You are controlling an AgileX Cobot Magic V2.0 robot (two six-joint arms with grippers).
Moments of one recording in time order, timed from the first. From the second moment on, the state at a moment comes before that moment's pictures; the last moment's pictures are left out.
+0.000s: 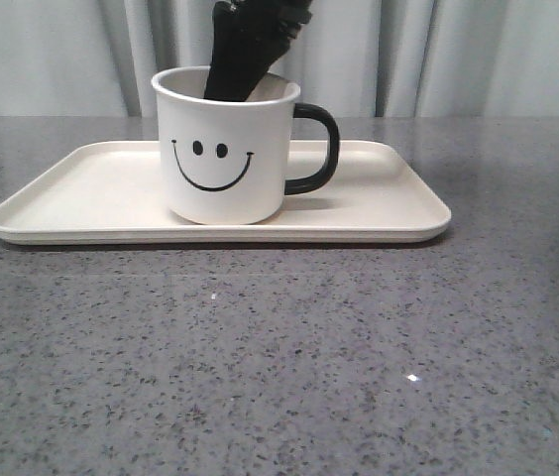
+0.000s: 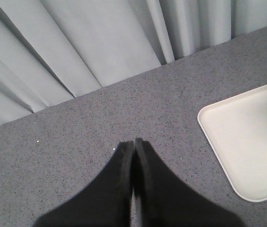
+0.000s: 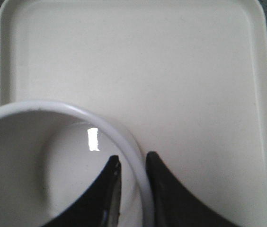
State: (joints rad) left arm -0.50 0.91 -1.59 0.44 1.28 -0.10; right arm 0.55 2.08 -2.07 0.42 1.25 -1.04
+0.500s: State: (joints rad) left arm -0.50 0.91 -1.59 0.44 1.28 -0.10; right arm 0.55 2.08 -2.14 0.42 1.25 -1.04
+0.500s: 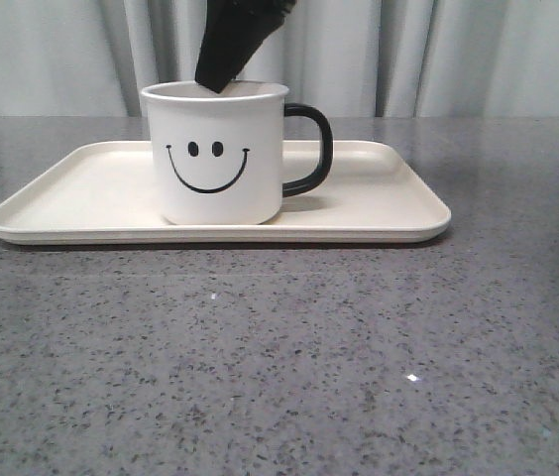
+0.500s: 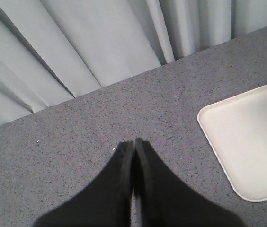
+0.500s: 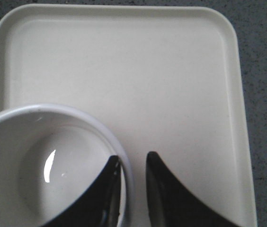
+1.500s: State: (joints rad) left arm -0.50 0.91 -1.59 0.44 1.28 -0.12; right arm 0.19 1.63 -2.41 0.56 1.27 -0.67
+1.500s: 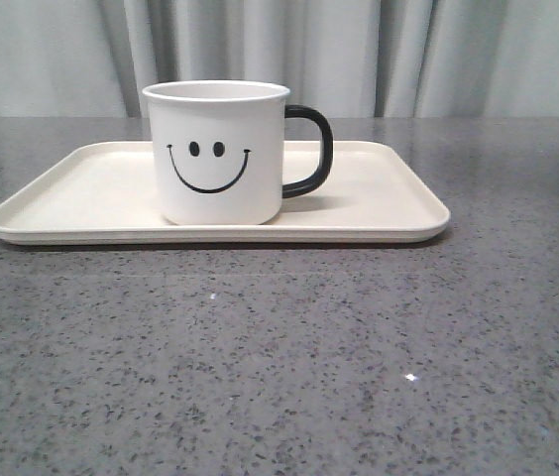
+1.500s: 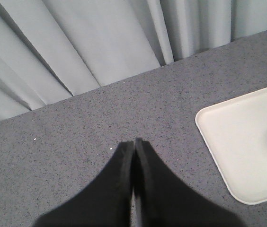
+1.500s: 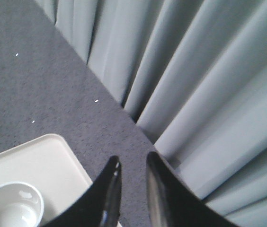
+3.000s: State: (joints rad) left arm -0.50 0.91 -1.47 0.43 1.28 -0.13; right arm -0.04 0.43 -1.10 0.03 1.02 -0.23
